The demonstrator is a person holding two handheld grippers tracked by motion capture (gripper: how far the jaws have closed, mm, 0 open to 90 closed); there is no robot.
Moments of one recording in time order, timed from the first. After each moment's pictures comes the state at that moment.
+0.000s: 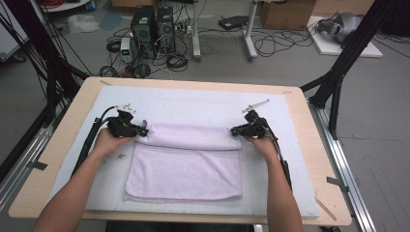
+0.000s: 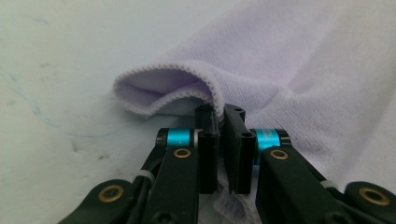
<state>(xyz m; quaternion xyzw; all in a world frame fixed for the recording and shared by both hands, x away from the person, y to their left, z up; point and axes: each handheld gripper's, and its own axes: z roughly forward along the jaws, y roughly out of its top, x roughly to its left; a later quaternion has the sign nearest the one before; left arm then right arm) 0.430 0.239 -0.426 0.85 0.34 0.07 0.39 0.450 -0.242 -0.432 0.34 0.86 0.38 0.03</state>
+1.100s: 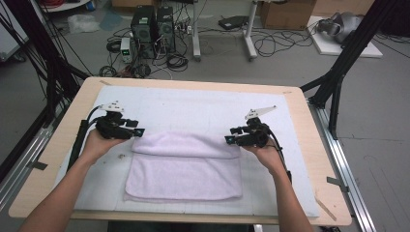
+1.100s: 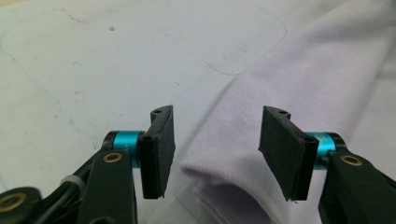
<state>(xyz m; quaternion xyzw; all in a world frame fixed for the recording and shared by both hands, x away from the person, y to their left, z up) 0.413 0.240 -0.407 0.84 0.35 0.07 0.42 0.405 -0.235 -0.410 0.30 0.85 0.44 0.02</state>
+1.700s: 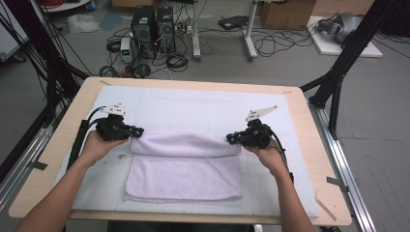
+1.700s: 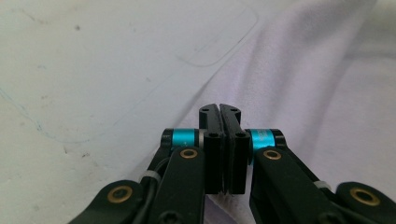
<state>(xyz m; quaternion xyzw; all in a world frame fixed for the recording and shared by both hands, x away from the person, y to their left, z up) 0.381 0.246 -0.386 0.85 0.29 0.08 0.44 0.386 -0.237 -0.391 0.26 0.85 0.46 0.00</state>
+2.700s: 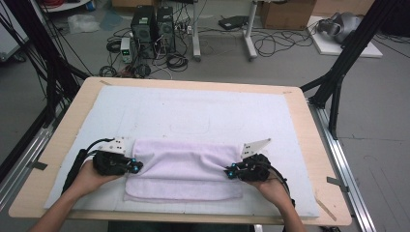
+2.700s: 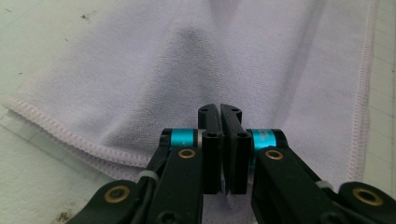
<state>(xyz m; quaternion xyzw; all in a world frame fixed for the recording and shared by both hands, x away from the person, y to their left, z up) 0.307 0.237 -0.420 0.89 0.21 0.04 0.41 0.308 -0.226 -0.429 0.20 0.89 0.41 0.00</state>
